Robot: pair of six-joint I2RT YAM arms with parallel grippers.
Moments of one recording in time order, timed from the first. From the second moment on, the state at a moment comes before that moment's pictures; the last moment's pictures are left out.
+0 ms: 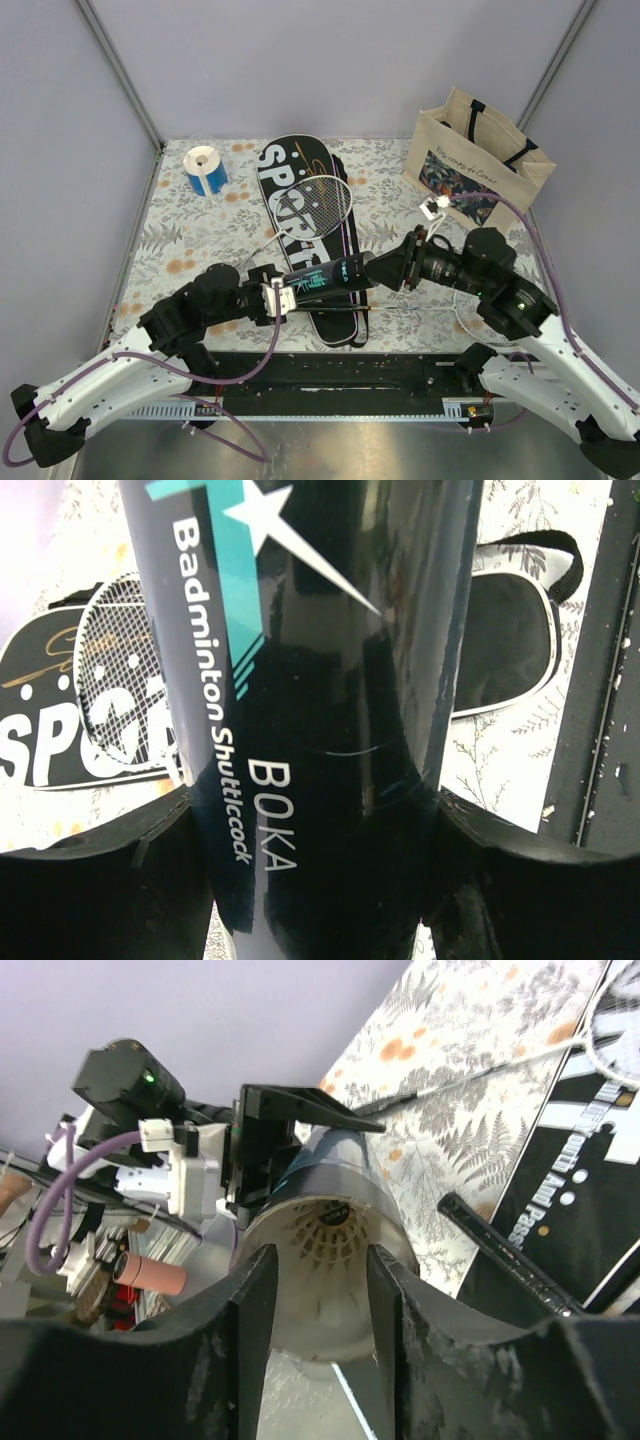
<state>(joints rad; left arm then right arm) -0.90 0.60 0.62 -0.51 0.15 0.58 0.72 0.74 0.88 -0.27 -0.43 0.69</state>
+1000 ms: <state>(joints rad) -0.90 0.39 0.60 -0.48 0.05 0.47 0.71 1.08 0.71 -0.52 0.41 0.59</state>
